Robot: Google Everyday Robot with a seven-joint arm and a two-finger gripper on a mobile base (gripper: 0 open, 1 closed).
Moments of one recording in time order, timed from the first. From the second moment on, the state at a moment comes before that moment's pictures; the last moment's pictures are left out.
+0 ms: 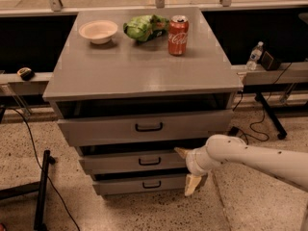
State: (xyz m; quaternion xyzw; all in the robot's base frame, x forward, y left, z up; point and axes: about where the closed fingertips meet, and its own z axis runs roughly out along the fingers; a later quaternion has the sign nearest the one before) arm 0.546 -0.121 0.451 -0.76 0.60 0.07 0.25
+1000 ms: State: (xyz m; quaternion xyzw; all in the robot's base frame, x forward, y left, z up) arm 0.589 -0.125 0.423 -0.73 0.65 0.05 0.23
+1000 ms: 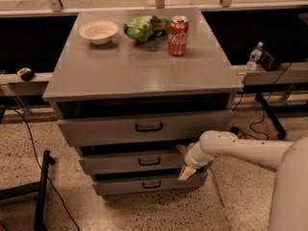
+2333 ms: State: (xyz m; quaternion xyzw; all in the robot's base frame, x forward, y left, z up) arm 0.469 -0.112 0.429 -0.79 0.58 0.08 0.17
